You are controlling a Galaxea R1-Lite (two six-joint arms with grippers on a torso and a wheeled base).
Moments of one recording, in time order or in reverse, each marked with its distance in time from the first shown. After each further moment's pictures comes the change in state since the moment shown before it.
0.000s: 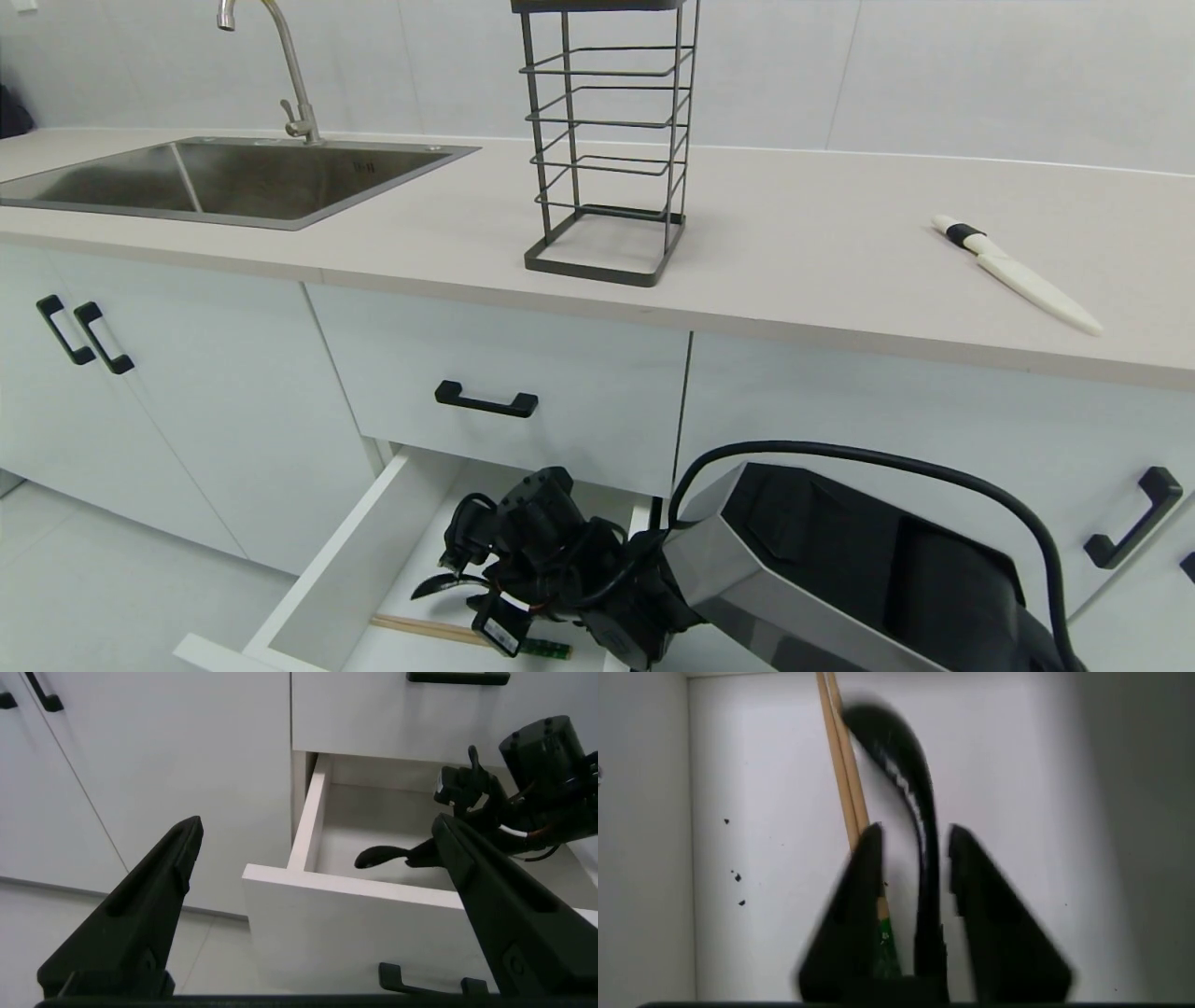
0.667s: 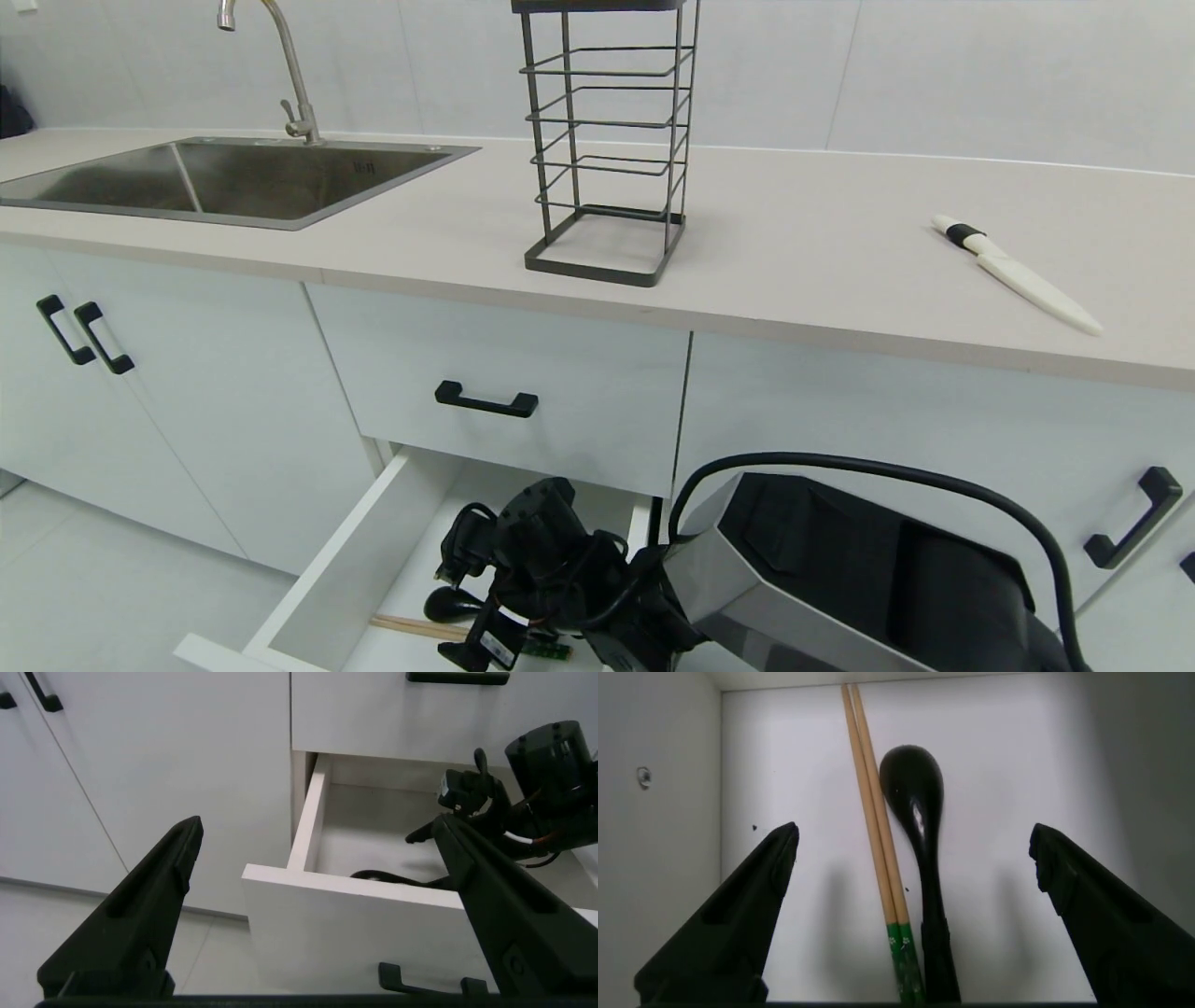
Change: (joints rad) left arm 0.000 0.000 0.000 0.000 0.000 0.000; right arm 0.016 -0.018 0.075 -0.100 0.011 0.015
